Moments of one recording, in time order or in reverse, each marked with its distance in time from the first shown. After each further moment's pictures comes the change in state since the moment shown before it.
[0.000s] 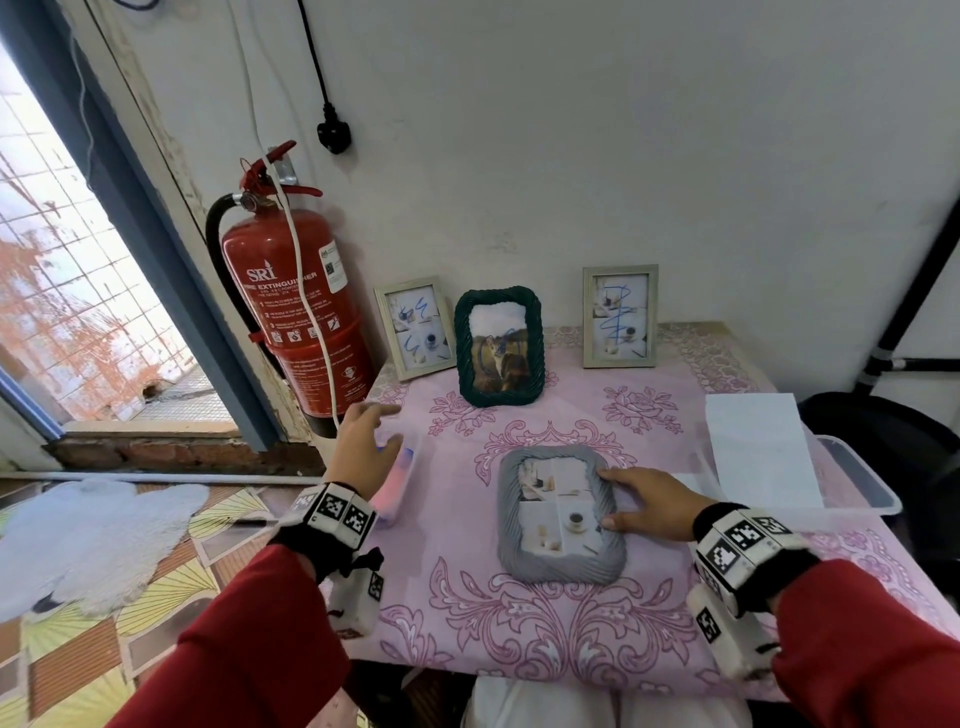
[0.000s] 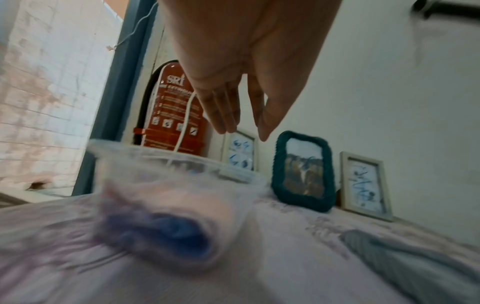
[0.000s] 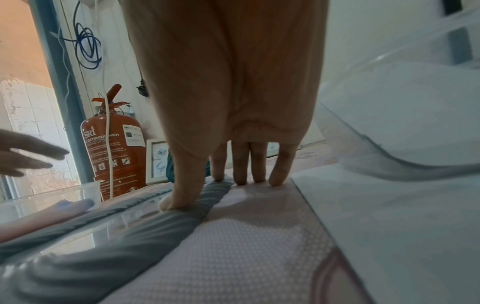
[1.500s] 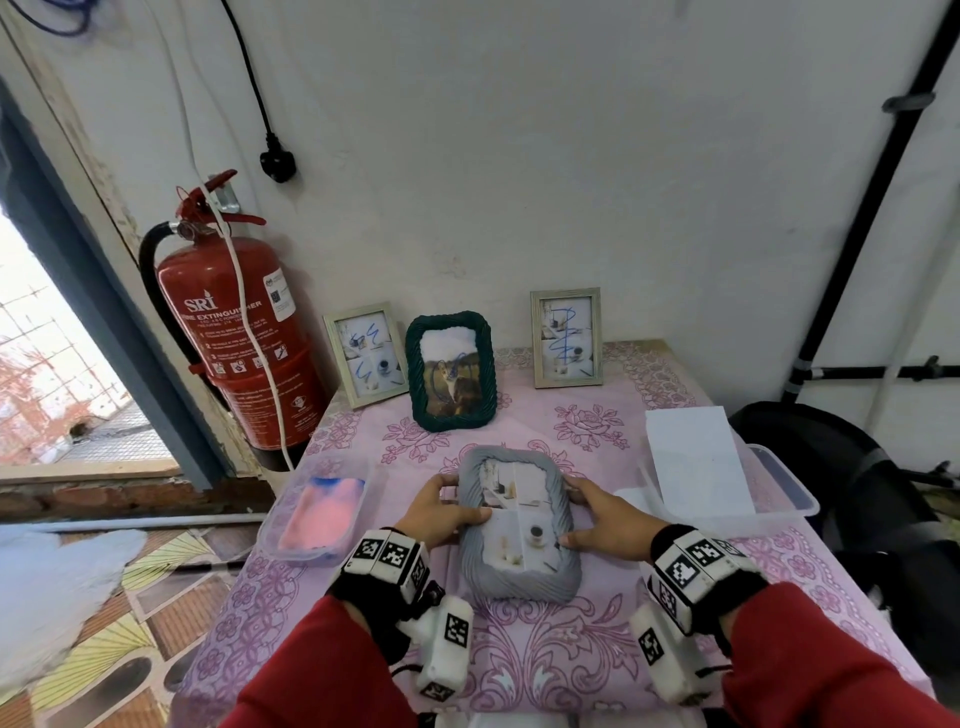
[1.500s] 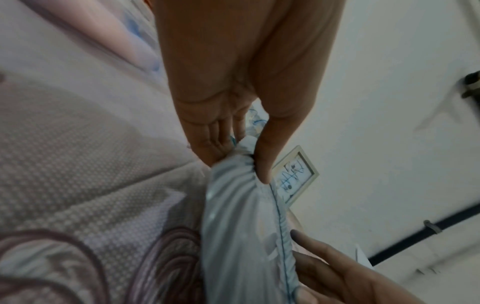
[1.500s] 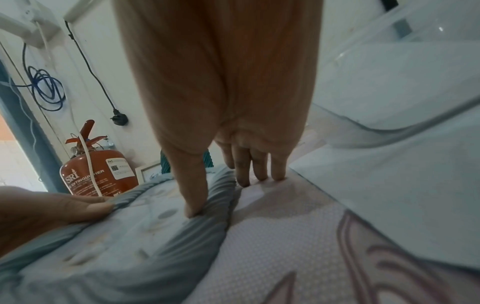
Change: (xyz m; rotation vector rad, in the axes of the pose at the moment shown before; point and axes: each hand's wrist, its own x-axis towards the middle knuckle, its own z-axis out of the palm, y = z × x) left_hand -0.034 0.082 0.086 -0.723 -0.561 -0.543; right_hand -0.020 -0.007 -0.003 0.395 -0.023 0.035
